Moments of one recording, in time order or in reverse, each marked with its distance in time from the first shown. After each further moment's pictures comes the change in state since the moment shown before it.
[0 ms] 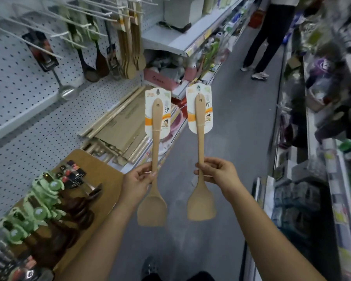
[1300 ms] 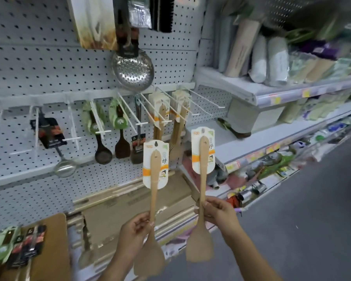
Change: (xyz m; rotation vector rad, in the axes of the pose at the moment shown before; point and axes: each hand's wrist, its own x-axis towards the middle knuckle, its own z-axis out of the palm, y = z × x) left_hand 0.370 0.076 0.155 -0.088 0.605 0.081; right_hand 0.495 -0.238 -0.007 -0.187 -0.521 -0.102
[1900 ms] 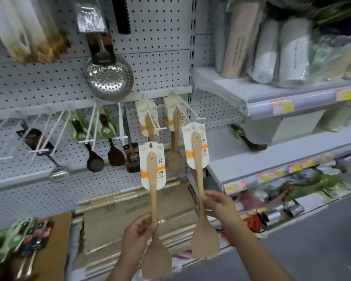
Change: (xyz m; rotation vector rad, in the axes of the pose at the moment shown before) left_hand 0.053 0.003 0.140 -0.052 0.258 -0.018; right_hand 0.155 -0.033 -0.093 0.024 -0.241 0.025
